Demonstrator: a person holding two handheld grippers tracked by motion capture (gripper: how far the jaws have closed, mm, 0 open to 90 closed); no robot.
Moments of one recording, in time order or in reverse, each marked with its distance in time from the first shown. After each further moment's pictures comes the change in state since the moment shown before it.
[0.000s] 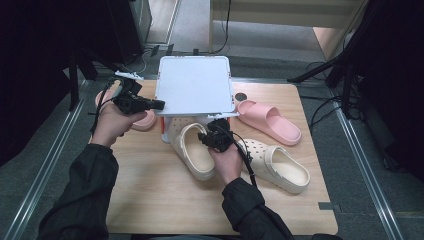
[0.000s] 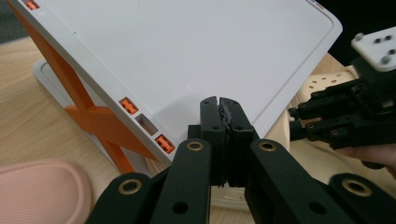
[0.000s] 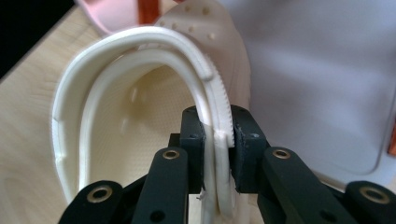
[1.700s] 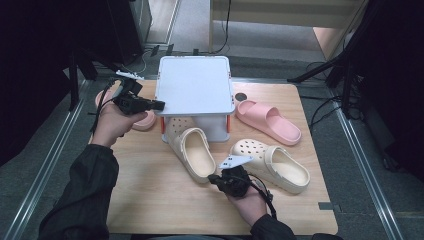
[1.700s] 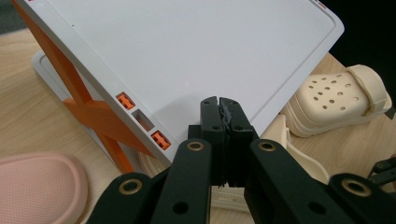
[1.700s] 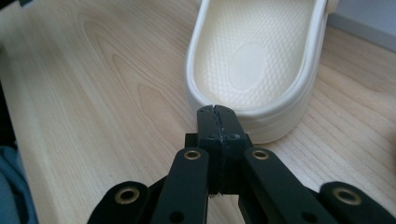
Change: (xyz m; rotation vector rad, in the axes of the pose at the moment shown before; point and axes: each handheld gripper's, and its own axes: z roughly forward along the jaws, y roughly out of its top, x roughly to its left) left arm -0.003 0.001 0.000 0.016 0.006 -0.031; right arm 0.008 -0.104 -0.061 0.080 0.177 -0.286
